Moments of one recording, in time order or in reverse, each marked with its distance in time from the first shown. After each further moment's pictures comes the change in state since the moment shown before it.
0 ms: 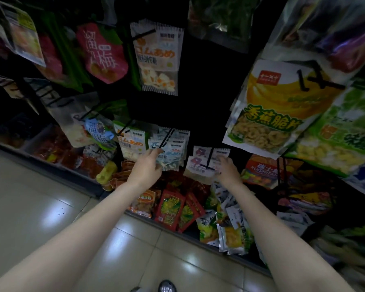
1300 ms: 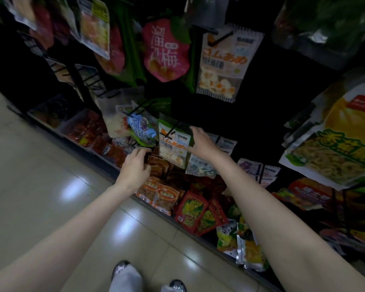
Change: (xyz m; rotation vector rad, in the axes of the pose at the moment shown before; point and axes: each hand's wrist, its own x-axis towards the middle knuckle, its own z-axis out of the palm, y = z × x) left_hand -0.010 -0.130 -0.081 0.039 0.124 -0.205; right_hand 0.068 -0.225 0.057 -0.223 -0.129 -0.362
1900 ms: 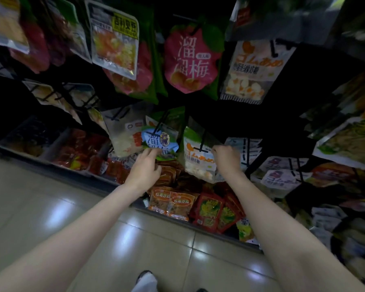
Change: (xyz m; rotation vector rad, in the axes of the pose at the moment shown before) left_hand 0.081 -0.084 -0.076 -0.008 -0.197 0.225; right_hand 0.039 -0.036 0.070 -0.315 0.365 0.355
